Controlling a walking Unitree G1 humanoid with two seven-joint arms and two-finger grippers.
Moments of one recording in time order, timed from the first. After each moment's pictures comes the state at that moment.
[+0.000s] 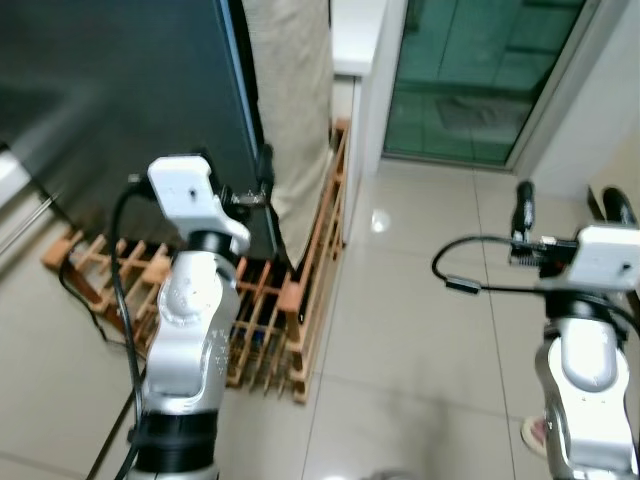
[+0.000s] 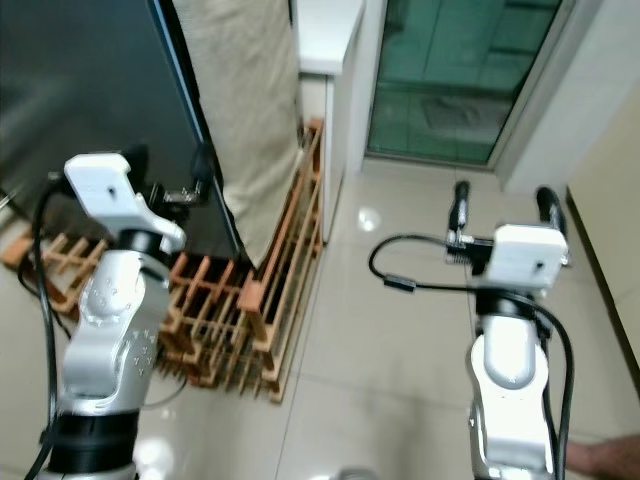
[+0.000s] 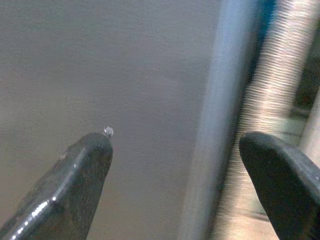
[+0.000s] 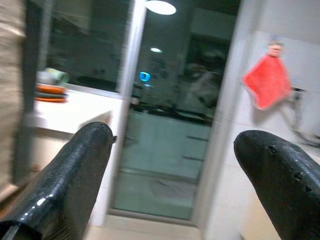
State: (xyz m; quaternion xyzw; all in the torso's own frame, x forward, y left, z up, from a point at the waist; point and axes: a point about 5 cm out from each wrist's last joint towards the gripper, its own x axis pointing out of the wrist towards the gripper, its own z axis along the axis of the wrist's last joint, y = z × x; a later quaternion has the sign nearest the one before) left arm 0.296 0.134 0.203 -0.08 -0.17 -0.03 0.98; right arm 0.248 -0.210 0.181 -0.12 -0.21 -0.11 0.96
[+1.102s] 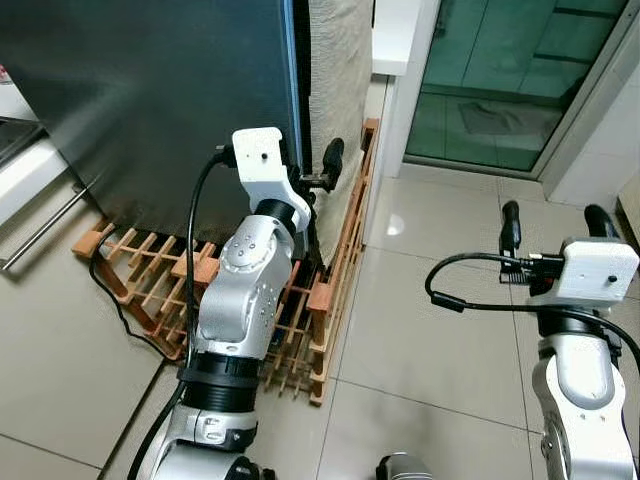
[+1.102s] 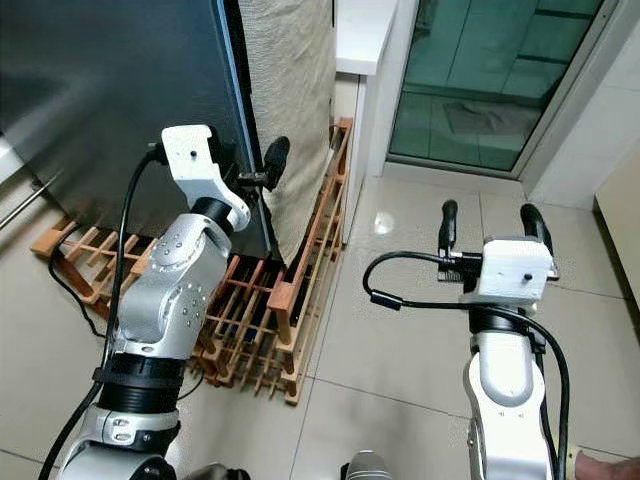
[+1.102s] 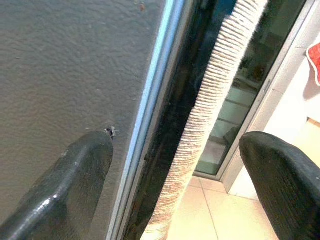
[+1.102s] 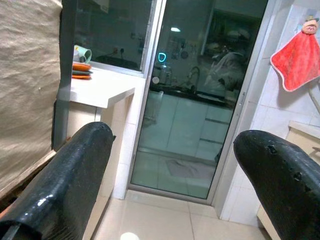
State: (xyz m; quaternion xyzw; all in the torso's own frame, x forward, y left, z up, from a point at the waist) left arm 0.330 0.075 0.212 -0.15 -0.08 -0.14 0.98; right arm 0.238 -0.208 0.165 -0.11 -0.16 -0.10 0.98
